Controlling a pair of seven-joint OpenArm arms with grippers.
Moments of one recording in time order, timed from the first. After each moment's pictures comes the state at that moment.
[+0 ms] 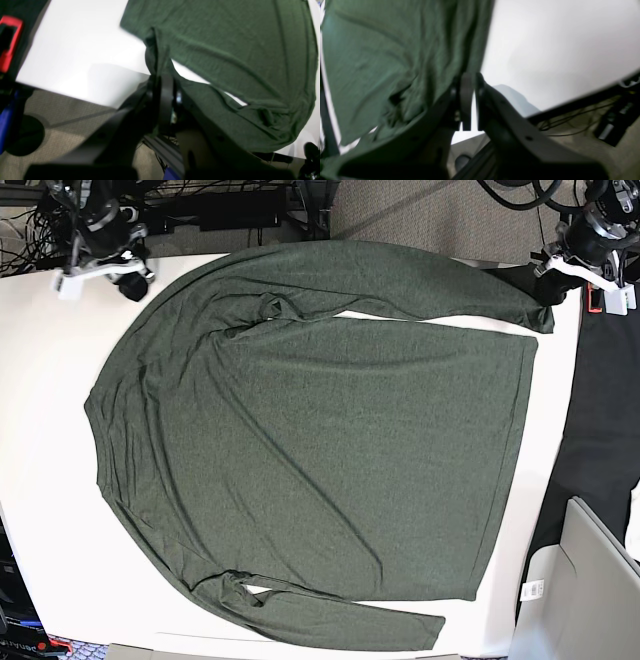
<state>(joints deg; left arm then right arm) 37.5 -14.0 -44.1 116.6 -60.7 -8.5 59.9 -38.2 5.6 24.9 115.7 50.1 -1.8 -41.2</state>
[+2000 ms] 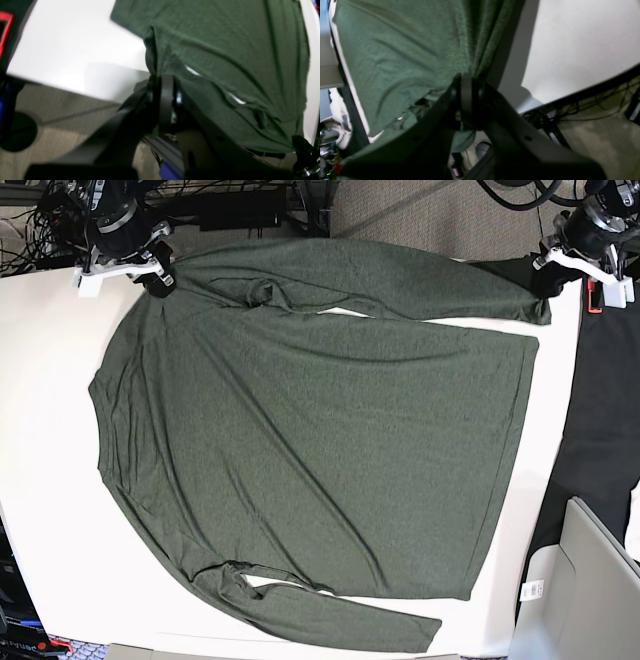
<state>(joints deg) 39.9 -14.4 -44.3 116.6 -63.7 -9.1 59.9 -37.4 0.6 25.3 116.6 53.0 -3.5 -47.3</state>
